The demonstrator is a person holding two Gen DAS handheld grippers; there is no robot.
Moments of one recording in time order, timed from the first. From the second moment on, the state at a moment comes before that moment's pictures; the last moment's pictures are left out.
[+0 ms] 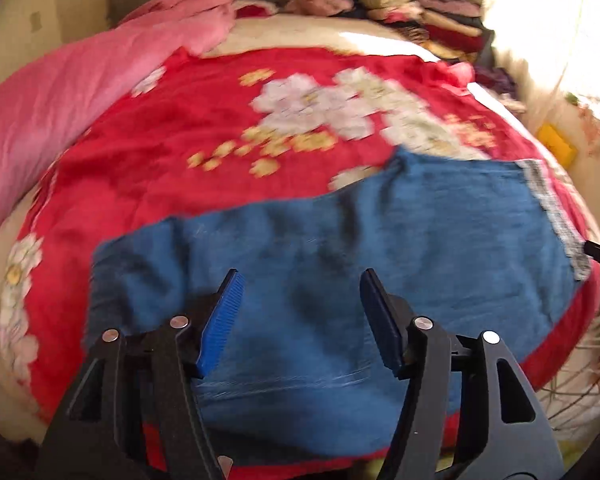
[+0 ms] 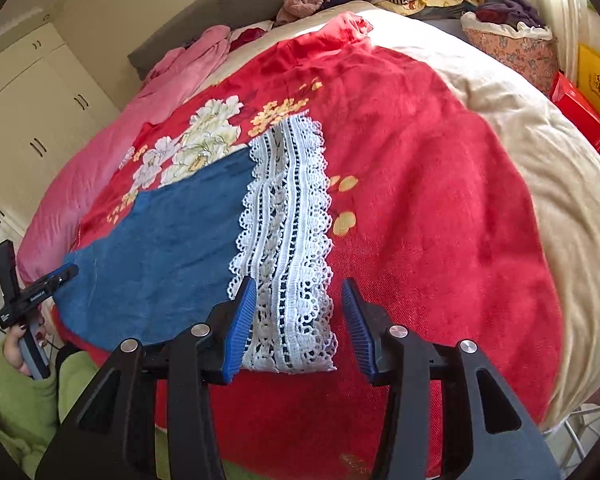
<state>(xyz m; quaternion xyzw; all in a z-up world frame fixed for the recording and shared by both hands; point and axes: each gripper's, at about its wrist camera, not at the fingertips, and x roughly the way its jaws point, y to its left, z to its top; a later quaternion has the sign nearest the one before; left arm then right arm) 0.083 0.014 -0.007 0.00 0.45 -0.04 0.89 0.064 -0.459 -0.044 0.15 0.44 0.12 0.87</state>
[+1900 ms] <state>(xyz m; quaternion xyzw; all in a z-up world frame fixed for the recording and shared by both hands) 0.113 -0.124 -0.046 0.11 0.47 -0.13 0.86 0.038 -0.363 -0.045 0.03 0.43 0.14 0.89</state>
